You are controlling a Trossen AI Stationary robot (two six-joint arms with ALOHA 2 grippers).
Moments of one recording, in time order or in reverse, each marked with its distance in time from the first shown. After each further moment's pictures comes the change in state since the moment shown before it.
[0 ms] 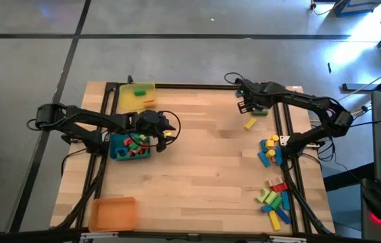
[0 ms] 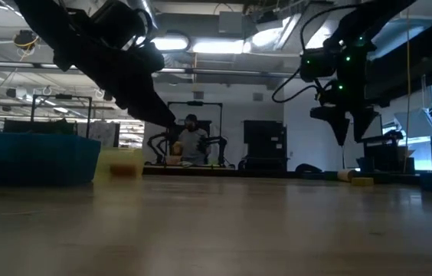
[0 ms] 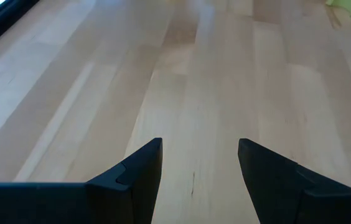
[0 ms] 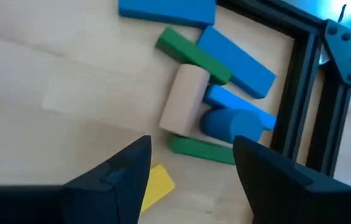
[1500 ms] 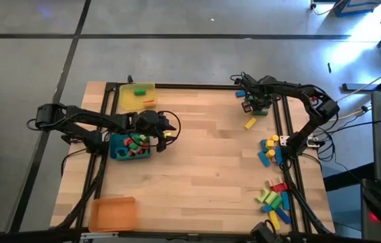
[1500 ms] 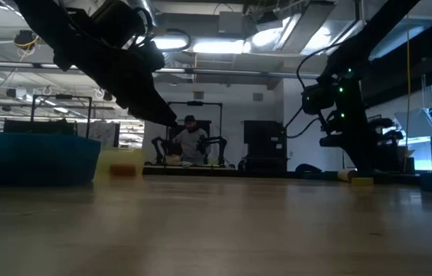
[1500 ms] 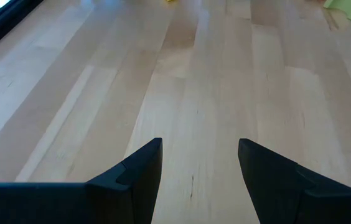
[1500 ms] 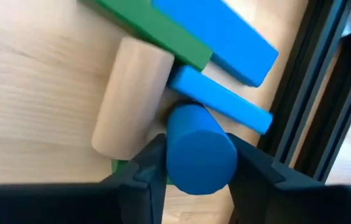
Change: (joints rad) left arm 0.000 -0.001 0.000 0.010 0.000 0.000; right arm -0.195 0.208 0.018 0.008 -0.058 -0.166
